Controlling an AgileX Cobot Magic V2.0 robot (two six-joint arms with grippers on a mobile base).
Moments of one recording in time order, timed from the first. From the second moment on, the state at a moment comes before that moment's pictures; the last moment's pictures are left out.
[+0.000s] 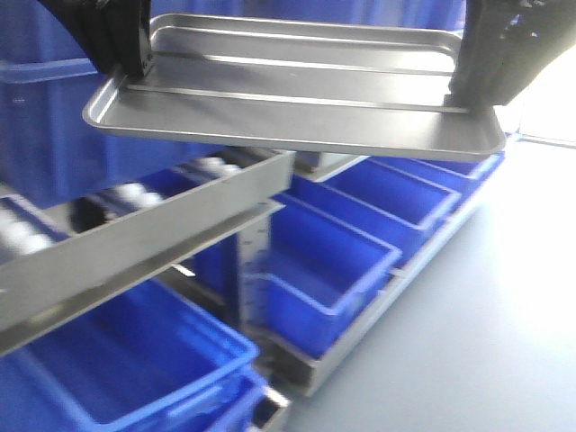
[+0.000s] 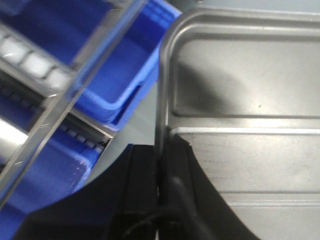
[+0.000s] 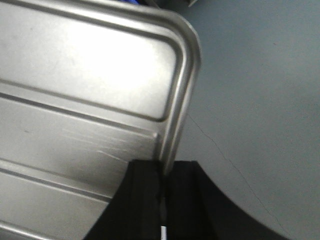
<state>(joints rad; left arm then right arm) -0.77 1.57 -1.48 0.33 1.14 -0.67 0.50 1.36 -1.16 -0.09 0.91 0.45</state>
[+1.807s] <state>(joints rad) -0.77 1.57 -1.48 0.32 1.14 -0.67 0.50 1.36 -1.16 -0.09 0.92 0.45</state>
